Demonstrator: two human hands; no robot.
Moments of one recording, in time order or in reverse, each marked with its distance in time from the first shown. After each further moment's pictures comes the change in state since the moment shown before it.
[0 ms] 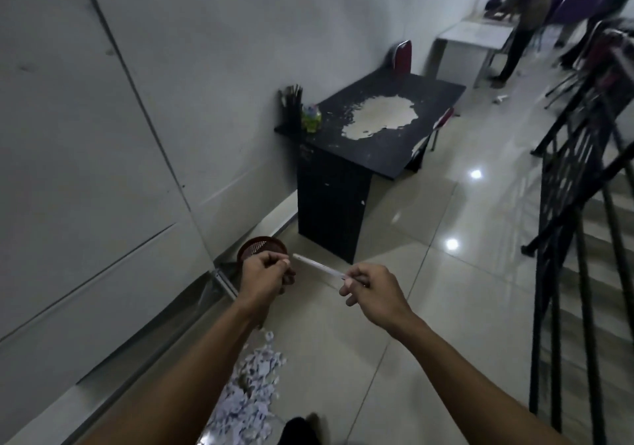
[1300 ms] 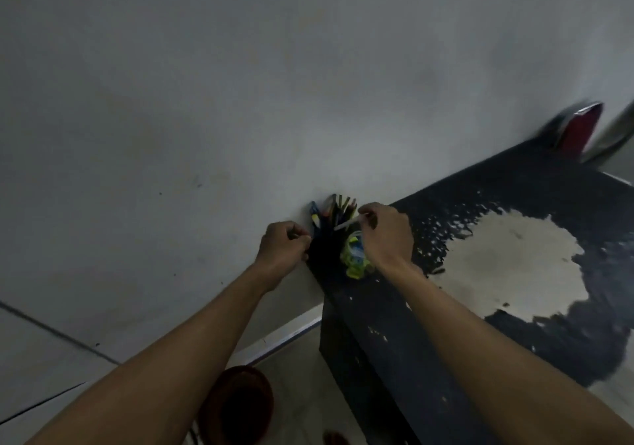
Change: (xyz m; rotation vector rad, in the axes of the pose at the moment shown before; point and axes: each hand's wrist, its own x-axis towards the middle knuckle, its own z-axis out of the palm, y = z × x) left_hand 0.666 0.273 0.133 0.196 0.292 0.034; right_hand 0.821 -0.172 -0.065 -0.398 0.108 -0.424
